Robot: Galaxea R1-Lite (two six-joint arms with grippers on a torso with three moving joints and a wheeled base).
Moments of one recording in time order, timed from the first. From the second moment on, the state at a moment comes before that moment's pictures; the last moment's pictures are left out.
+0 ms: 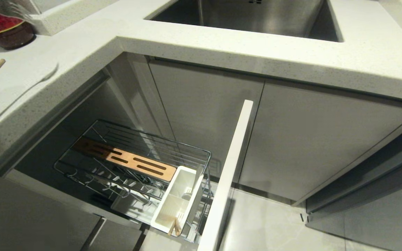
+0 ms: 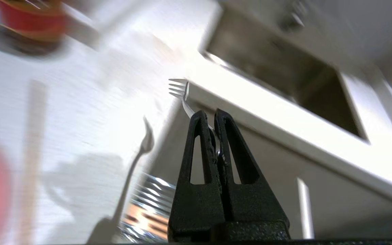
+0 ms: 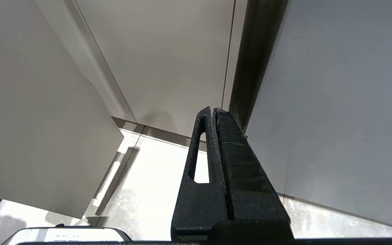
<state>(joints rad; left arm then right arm) -0.32 0.92 -1.48 0.32 0.23 -0.23 0.00 0.00 0.00 -0.08 0.00 0.02</state>
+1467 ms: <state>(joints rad) 0.25 0.90 -0.83 -0.35 0.31 0.27 0.00 0.00 0.00 -0.08 0.00 0.02</state>
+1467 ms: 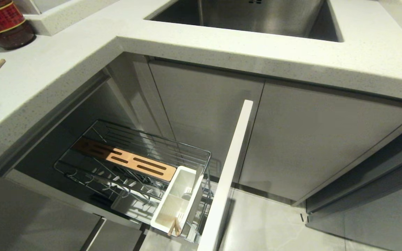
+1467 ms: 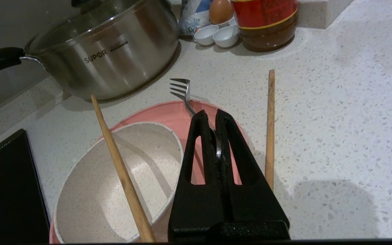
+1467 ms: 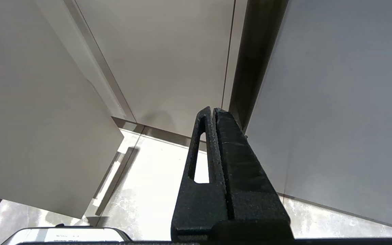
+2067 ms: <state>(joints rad) 0.25 0.87 -0.76 -0.35 0.32 0.27 0.00 0.00 0.00 -0.08 0.00 0.02</state>
